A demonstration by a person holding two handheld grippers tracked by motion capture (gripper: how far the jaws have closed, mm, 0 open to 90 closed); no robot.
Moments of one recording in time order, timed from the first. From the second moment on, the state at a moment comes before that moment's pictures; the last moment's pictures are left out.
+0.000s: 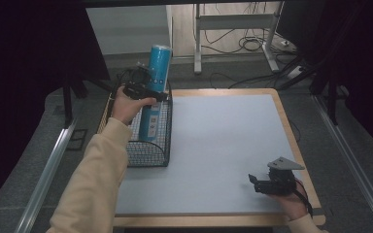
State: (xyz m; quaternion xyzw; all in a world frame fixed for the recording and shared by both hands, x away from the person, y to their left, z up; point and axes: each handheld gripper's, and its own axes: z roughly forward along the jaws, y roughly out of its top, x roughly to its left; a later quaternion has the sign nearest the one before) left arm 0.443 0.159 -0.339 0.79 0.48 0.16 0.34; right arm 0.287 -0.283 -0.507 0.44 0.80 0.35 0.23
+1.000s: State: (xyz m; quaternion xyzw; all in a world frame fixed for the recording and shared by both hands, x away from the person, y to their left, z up) left arm 0.468 0.168 -0.382 0.80 0.51 0.16 0.27; right arm 0.286 -0.283 -0.507 0.43 0.80 0.35 0.23
